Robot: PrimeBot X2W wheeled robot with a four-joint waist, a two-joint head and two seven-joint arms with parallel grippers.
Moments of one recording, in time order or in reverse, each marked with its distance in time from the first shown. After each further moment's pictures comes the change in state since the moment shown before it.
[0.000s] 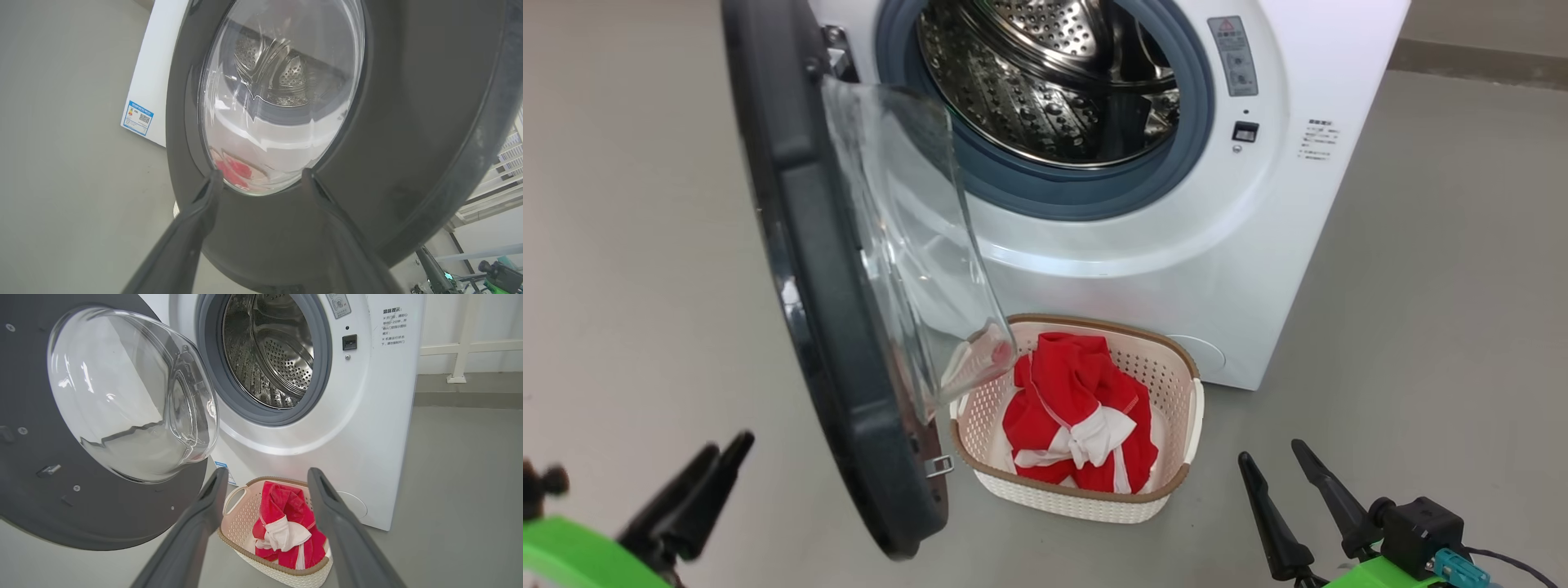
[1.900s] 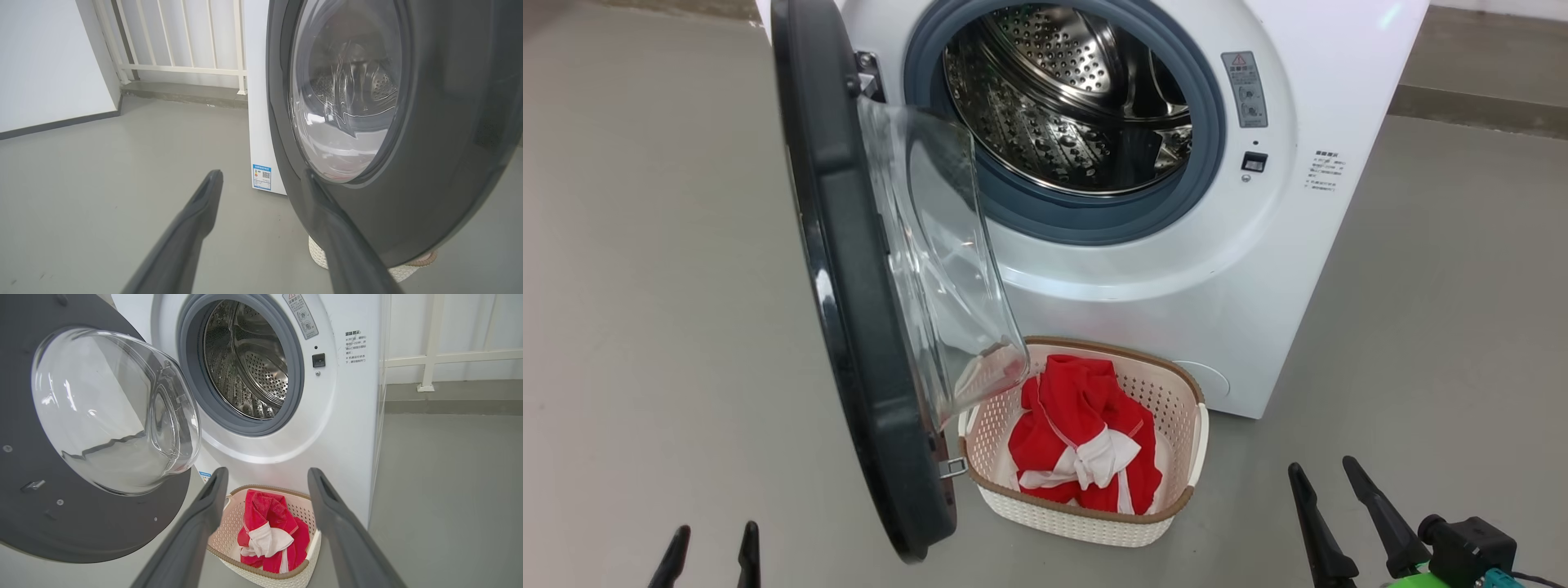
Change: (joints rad) left arm 0.295 -0.633 0.557 0.096 1.280 -0.001 -0.202; right arm 0.053 -0.004 -0.096 -0.015 0.018 0.000 0.000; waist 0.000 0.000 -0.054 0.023
